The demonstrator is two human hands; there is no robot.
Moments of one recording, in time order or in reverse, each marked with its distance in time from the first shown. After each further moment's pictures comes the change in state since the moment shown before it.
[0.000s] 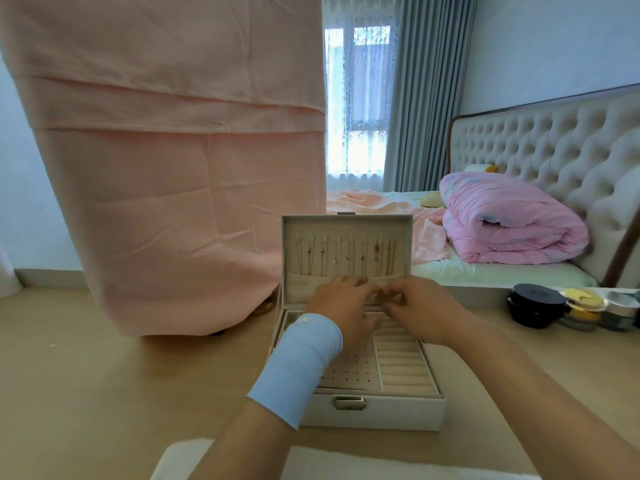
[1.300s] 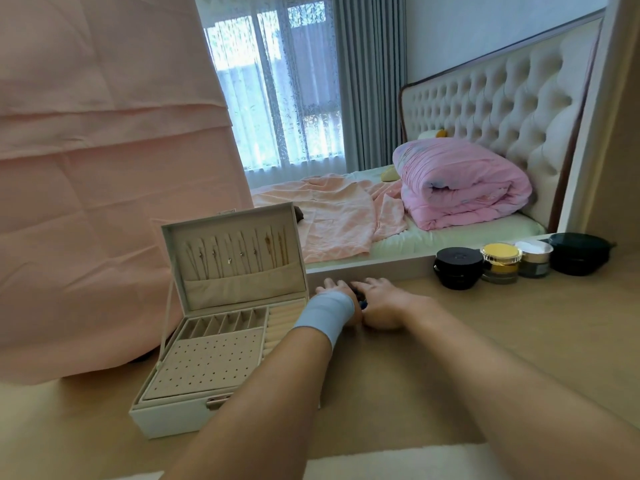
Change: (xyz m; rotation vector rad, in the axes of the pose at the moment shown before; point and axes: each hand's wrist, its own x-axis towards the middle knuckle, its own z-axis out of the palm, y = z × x) left_hand 0.109 0.105 0.077 0.142 -0.463 -0.438; right_hand 0.026 0.126 0.014 -0.127 -0.308 0.174
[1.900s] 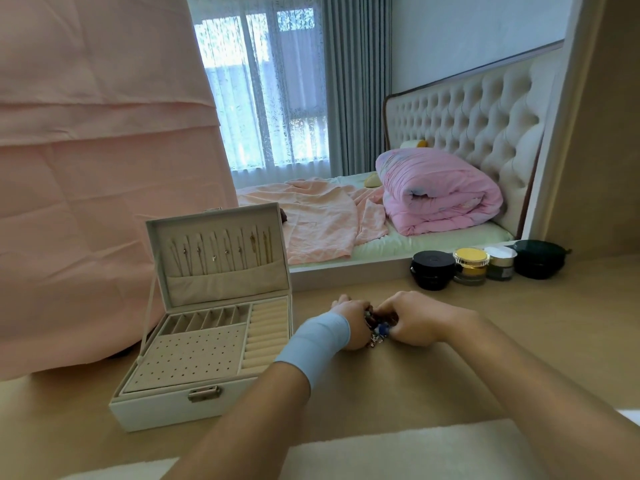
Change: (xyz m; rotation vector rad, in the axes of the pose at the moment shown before) left_hand -0.027 0.017 0.032 -0.205 -0.015 0.336; right_hand -0.077 0.050 -0.013 0.084 0.009 -0.032
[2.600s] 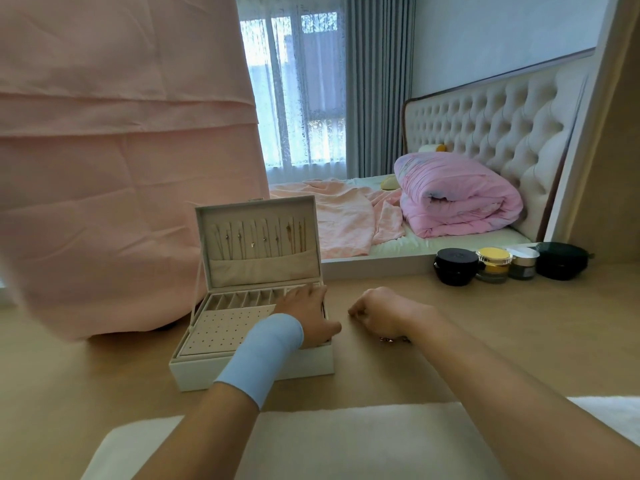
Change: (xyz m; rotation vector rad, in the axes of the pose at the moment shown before) left_hand -0.083 -0.092 -0.030 0.148 0.208 -0.050; right_hand 0.026 -0.077 0.037 -0.097 0.052 -0.051
